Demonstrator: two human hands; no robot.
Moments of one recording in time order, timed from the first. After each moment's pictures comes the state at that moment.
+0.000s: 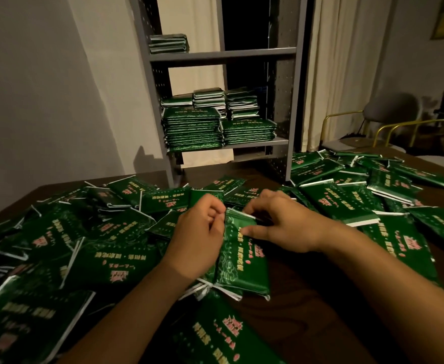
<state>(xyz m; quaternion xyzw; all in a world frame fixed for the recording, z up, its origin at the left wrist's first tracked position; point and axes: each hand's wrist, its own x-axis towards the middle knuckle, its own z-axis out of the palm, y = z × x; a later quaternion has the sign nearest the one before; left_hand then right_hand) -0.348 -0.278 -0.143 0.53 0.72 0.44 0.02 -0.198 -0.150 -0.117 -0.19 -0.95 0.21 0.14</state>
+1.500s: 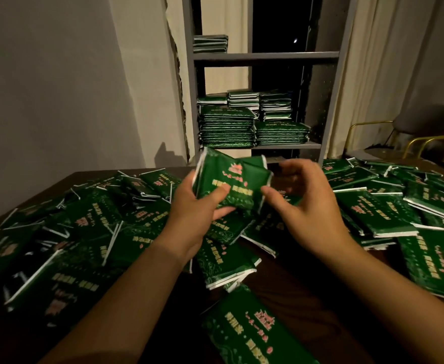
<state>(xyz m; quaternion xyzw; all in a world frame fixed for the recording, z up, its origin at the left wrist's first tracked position) -0.370 -0.302 -0.108 0.32 0.54 0.74 0.25 -0.223 -0.180 -0.123 -0.19 -0.81 0.26 0.49</state>
